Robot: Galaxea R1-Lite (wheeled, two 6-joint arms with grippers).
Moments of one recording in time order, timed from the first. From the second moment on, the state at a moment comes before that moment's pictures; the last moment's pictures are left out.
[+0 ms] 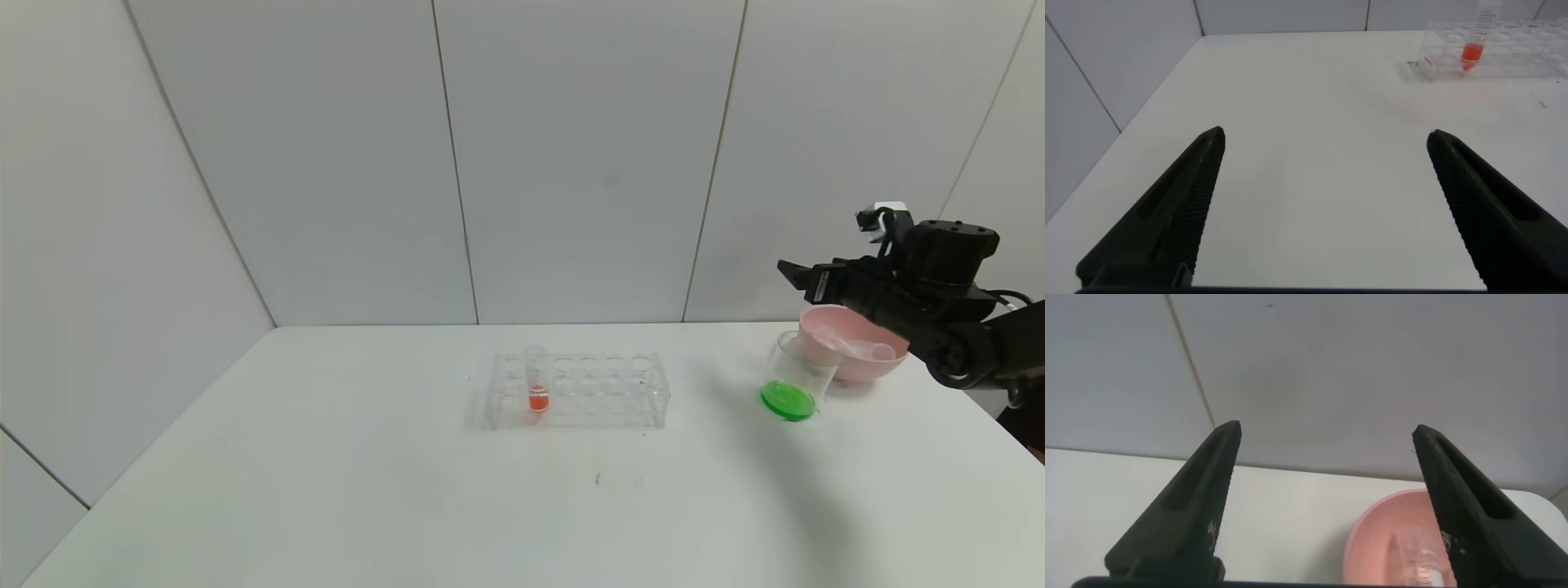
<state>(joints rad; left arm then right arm) 0.00 0.00 0.00 0.00 0.00 0.00 -0.09 2.17 -1.27 -0.83 0.16 0.01</state>
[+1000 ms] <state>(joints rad) 0.00 0.00 0.00 0.00 0.00 0.00 0.00 1.06 -0.51 -0.59 0.15 0.08</state>
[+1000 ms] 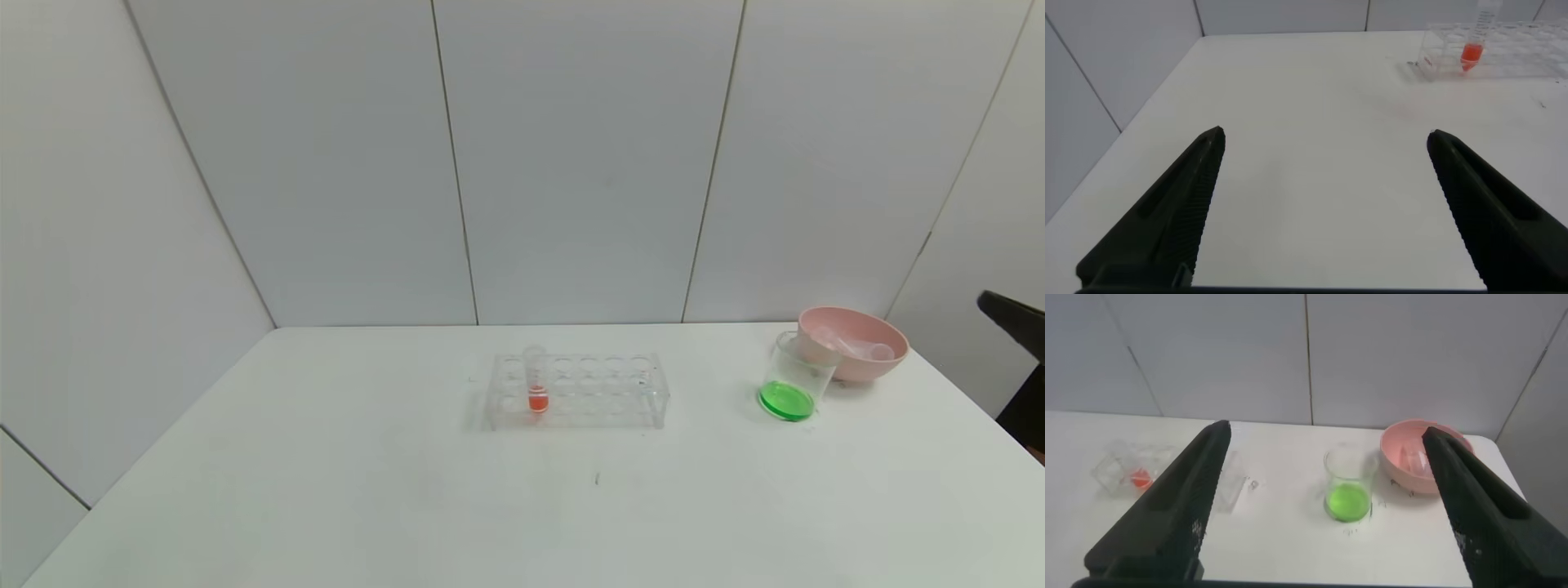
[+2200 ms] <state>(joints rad) 0.00 0.00 0.00 0.00 0.00 0.00 -0.01 0.00 -0.14 -0.07 0.00 -0.05</state>
